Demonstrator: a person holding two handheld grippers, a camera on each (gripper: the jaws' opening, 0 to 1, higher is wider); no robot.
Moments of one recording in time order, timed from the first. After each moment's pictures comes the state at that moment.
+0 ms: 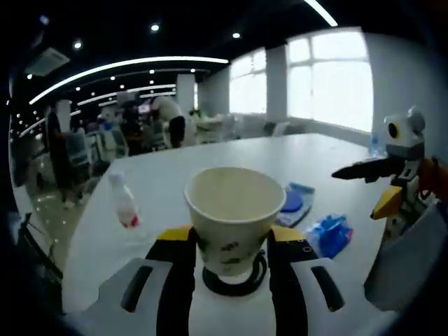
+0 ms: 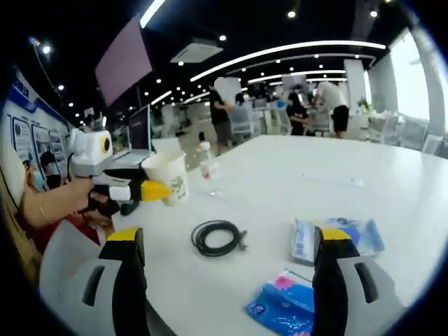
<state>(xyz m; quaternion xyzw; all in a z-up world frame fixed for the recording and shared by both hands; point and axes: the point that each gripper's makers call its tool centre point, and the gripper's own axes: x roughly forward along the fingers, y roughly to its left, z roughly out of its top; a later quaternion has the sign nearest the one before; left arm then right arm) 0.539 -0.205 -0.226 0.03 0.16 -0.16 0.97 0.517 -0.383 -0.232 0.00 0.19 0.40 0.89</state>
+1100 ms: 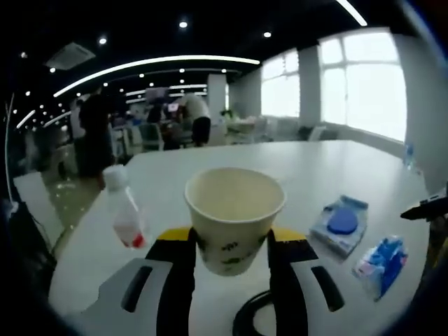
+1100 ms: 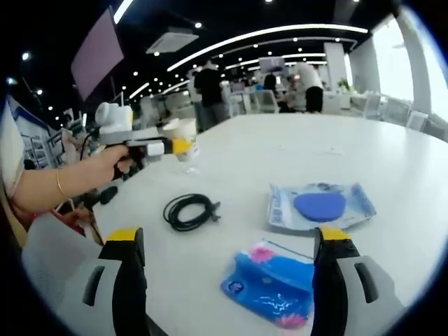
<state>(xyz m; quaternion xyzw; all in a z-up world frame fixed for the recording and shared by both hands) 0.649 -0.185 -0.269 0.00 0.15 -0.07 0.99 0.528 -0.415 -0.288 0.00 0.24 0.35 0.90</state>
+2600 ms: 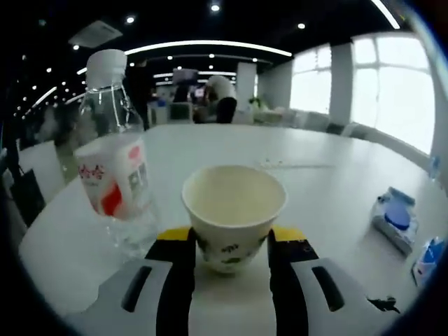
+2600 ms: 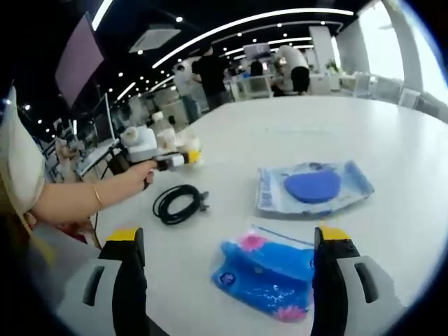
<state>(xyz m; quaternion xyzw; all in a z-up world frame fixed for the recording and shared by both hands) 0.706 -0.146 -0.362 -0.03 0.18 0.00 0.98 0.535 -0.425 -0.309 0.02 0.29 0.33 0.90</state>
